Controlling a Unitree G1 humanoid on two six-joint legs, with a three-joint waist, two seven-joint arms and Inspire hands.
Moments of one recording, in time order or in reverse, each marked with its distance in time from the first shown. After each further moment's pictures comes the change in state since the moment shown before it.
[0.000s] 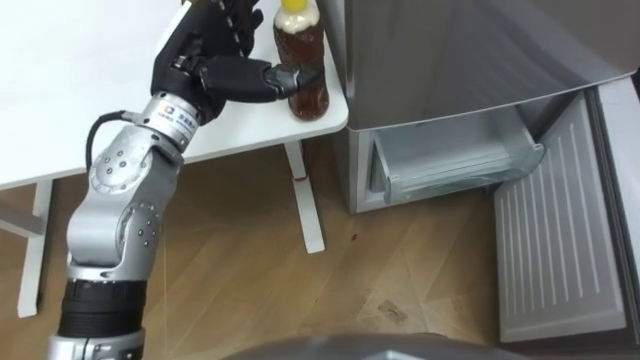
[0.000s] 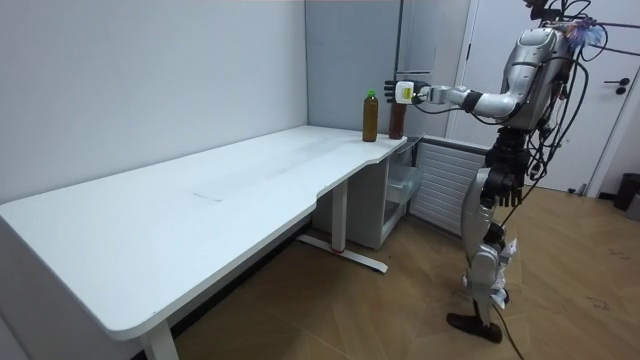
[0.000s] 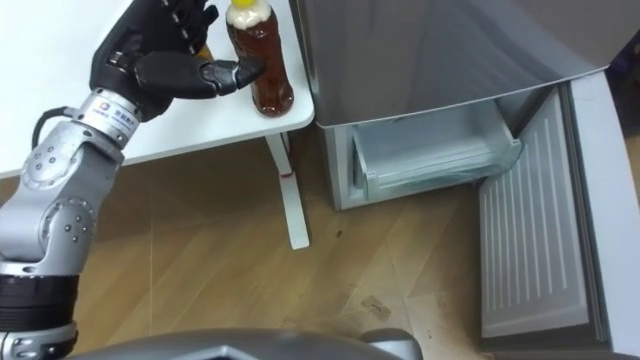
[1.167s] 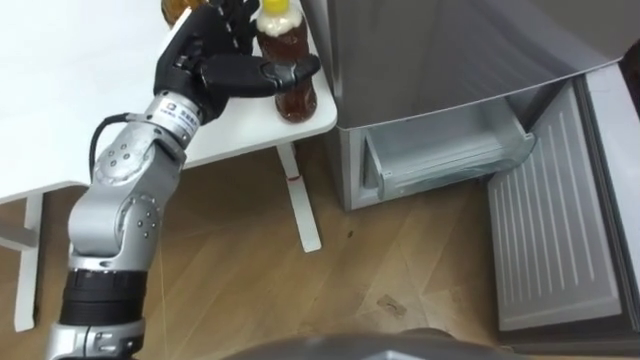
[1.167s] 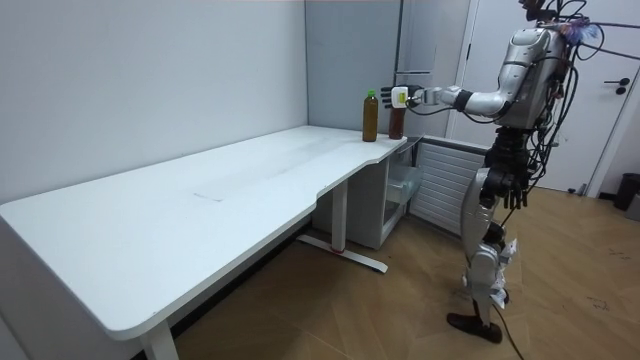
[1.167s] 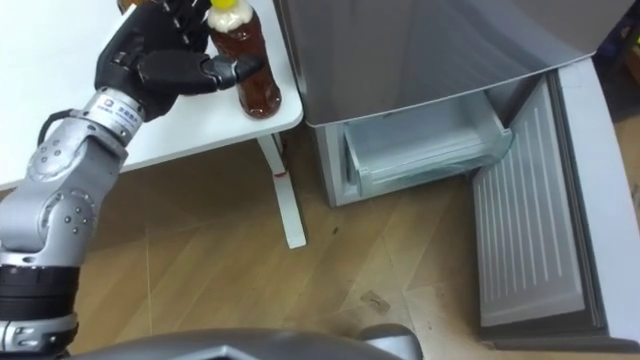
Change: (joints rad) left arm -0.069 0.006 -0.001 0.081 -0.049 0.056 0.055; right arm 0.012 0.006 0.000 -0.041 0.000 0.041 0.012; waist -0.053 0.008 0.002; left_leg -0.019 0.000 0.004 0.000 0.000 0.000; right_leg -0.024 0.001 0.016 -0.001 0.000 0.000
